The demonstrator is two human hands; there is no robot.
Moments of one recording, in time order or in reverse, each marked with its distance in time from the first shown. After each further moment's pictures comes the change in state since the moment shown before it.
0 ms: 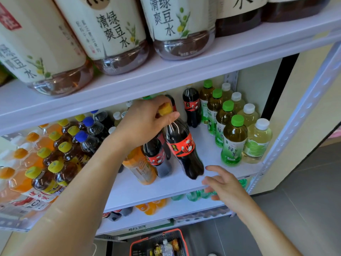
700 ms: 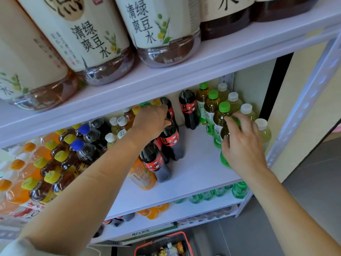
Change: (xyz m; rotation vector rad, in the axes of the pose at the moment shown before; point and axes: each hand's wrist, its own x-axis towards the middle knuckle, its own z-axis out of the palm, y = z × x) left_hand 0.058 -0.047 0.064 0.692 -0.238 -0.096; right_hand 0.044 -0.065 -0.047 -0.986 0.676 -0.625
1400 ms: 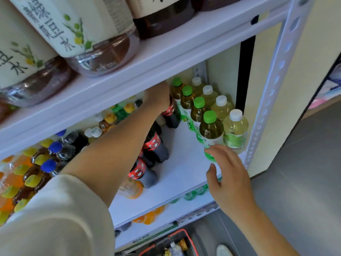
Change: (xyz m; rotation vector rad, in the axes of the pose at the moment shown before) left_hand 0.105 0.070 -0.006 -0.137 0.003 -0.074; right_hand -0.081 -0.002 0.005 0.469 0.128 0.041
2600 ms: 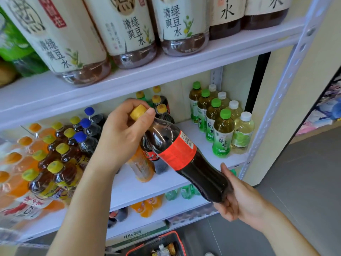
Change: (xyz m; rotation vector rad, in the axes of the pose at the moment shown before) left_hand -0.261 -0.082 -0.089 -1.286 0.326 0.014; right_hand -0.048 -0.041 -0.032 1.042 -0.867 0.872
